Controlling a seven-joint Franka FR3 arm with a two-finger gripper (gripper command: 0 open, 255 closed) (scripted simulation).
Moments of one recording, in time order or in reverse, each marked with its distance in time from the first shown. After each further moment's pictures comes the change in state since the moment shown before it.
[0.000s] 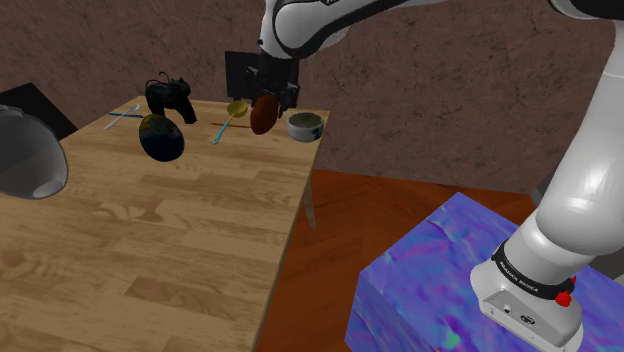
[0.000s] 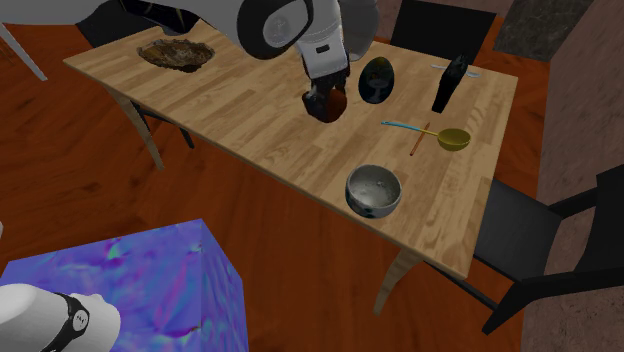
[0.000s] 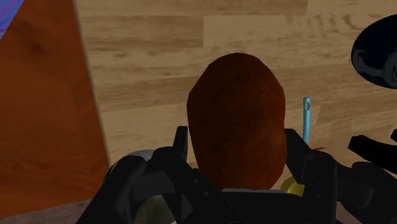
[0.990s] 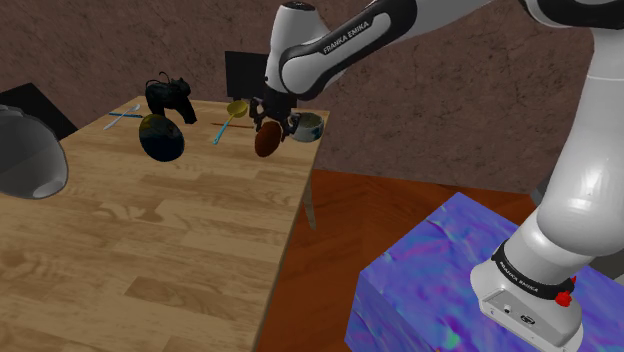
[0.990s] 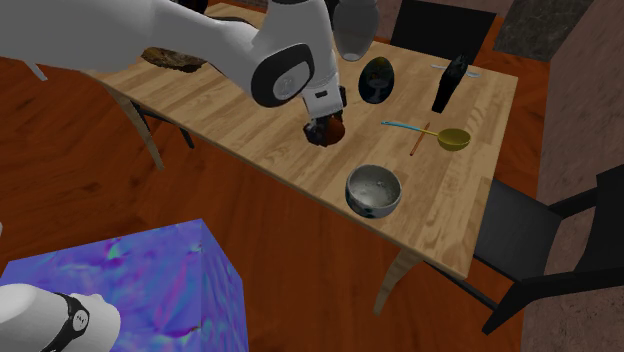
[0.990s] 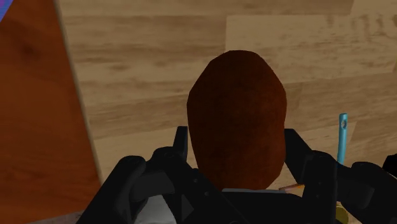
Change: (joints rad) arm 0.015 0.077 -0.021 -0.107 -0.050 0.177 0.025
